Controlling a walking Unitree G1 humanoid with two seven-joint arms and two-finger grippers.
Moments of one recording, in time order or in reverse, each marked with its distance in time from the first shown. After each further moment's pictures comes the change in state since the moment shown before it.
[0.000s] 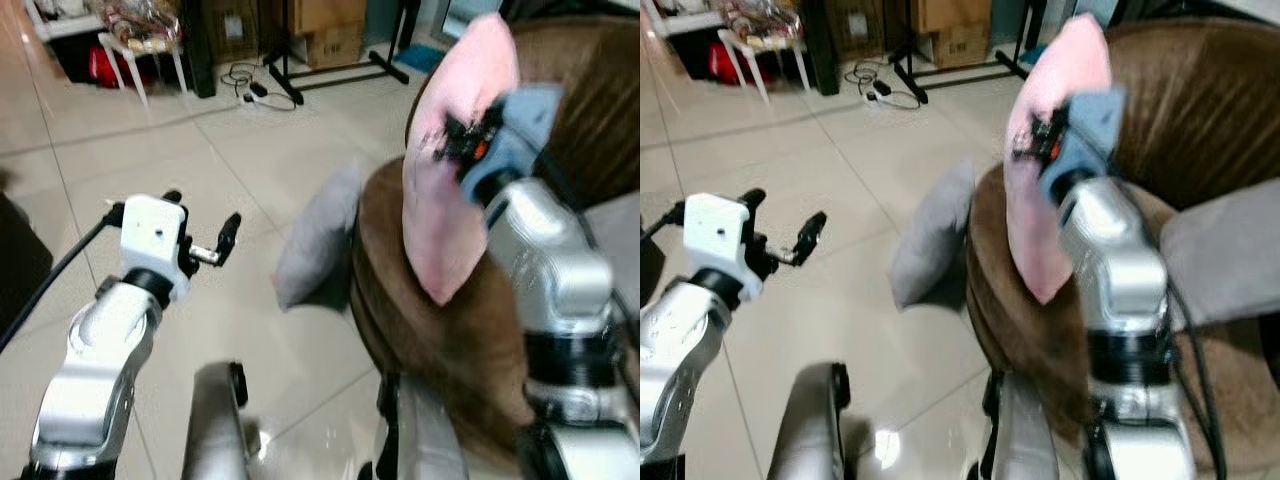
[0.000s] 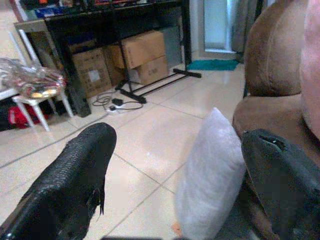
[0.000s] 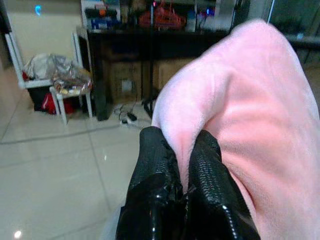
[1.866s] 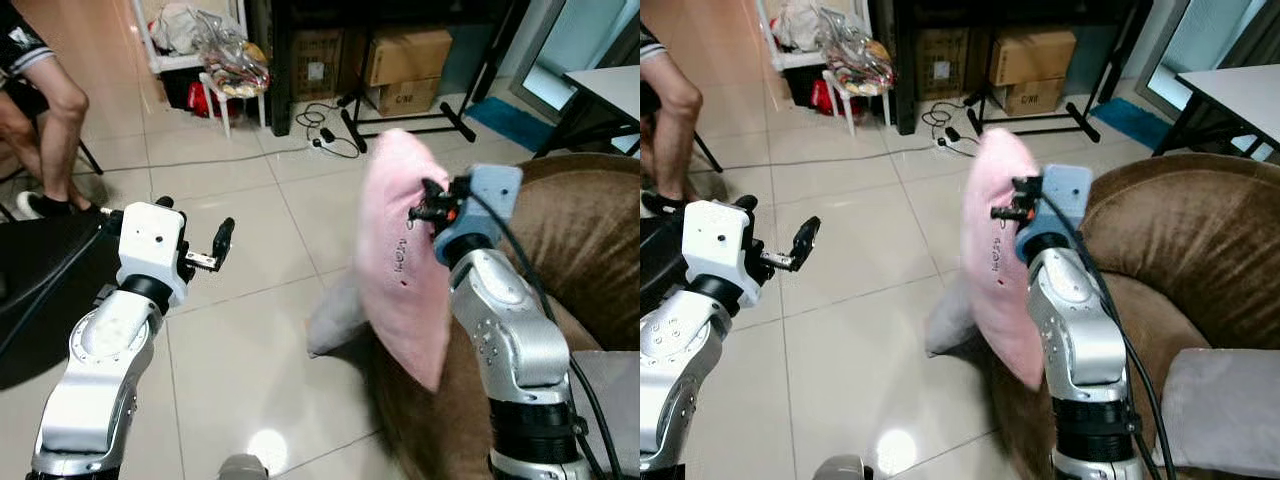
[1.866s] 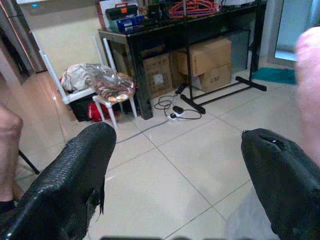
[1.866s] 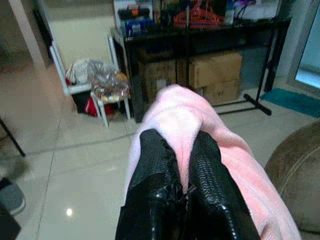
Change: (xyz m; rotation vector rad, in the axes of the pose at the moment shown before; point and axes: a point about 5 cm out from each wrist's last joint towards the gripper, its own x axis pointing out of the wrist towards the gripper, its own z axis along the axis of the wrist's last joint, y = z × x) left arm 0.001 0.001 -0.001 0.007 0.012 0.045; right arm -0.031 0.022 -0.037 0.094 0.051 -0.109
